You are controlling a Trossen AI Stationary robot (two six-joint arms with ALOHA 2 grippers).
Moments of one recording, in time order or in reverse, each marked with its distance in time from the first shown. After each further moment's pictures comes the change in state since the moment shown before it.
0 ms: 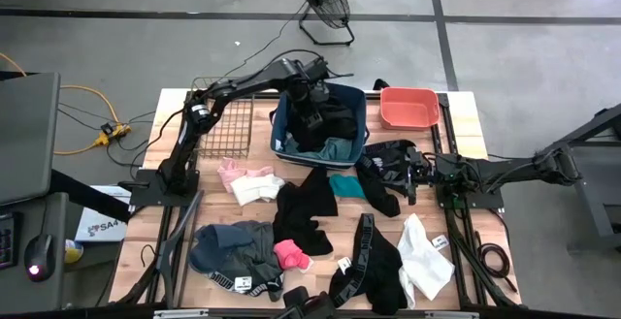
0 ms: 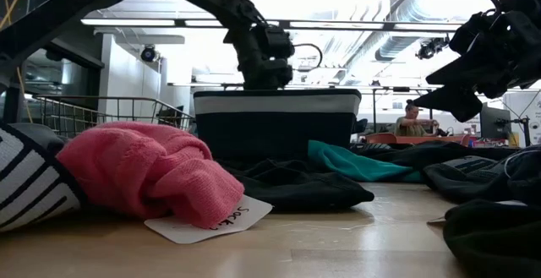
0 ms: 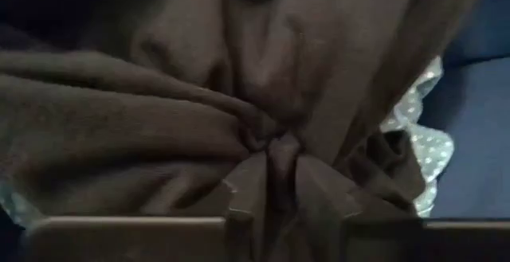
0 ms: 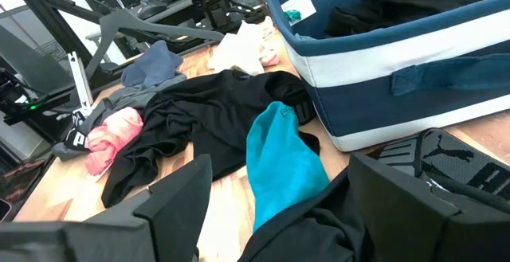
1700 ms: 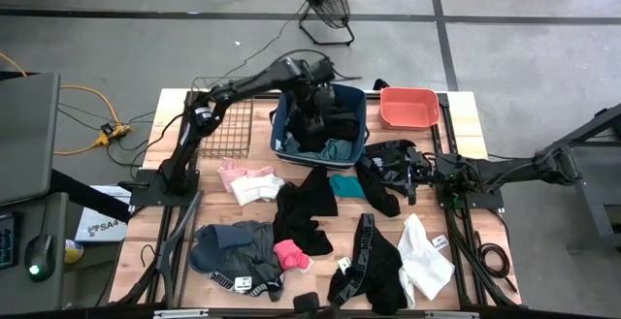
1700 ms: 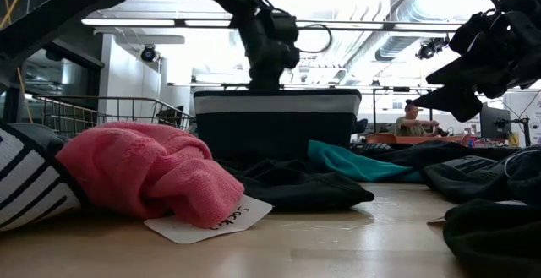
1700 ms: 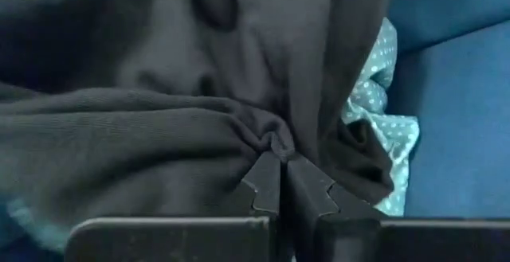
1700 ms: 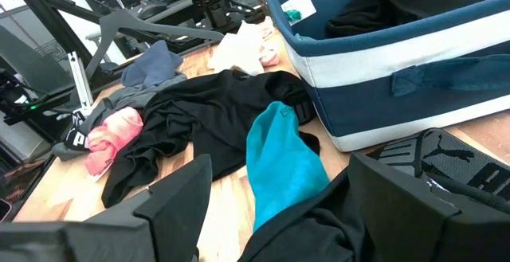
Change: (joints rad) left arm -0.048 0.017 0.114 -0.080 -0.030 0.119; right arm 0.000 0.000 0.000 0.000 0.000 0.000
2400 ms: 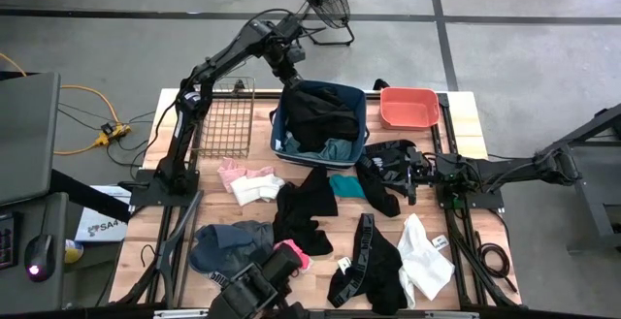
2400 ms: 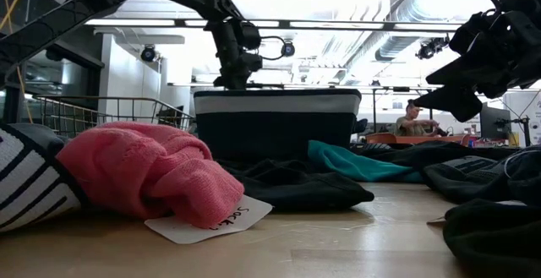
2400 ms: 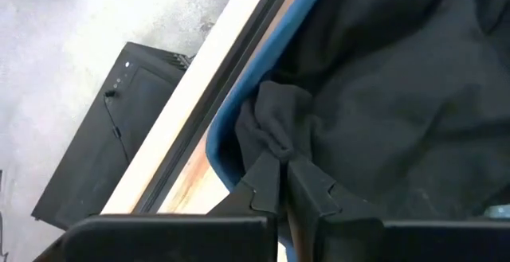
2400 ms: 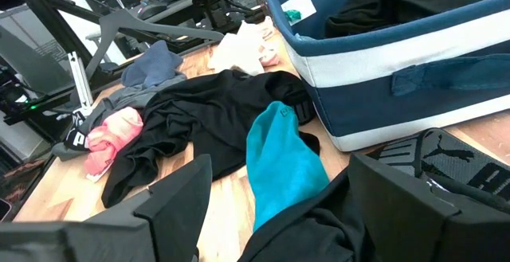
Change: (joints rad) left arm 0.285 0.003 0.163 -0.147 -0.057 -0.031; right arm 0.000 0.000 0.000 0.000 0.000 0.000
